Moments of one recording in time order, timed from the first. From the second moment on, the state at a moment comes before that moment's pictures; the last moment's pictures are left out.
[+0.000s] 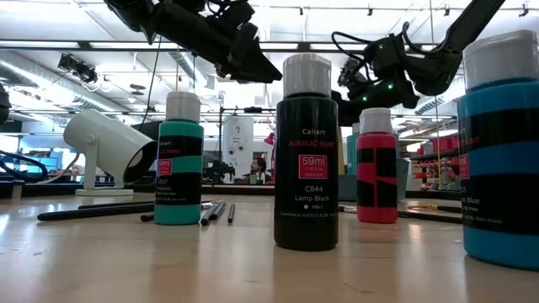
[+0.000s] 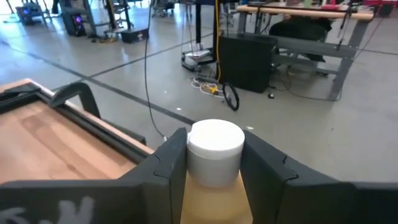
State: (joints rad) left arm 0.11 1.46 0.87 0.30 -0.32 0.15; right arm -0.59 1.56 0.65 0.75 0.36 0.07
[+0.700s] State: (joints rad) left arm 0.11 1.46 0.87 0.30 -0.32 0.15; right arm -0.59 1.55 0.65 0.76 0.41 0.03
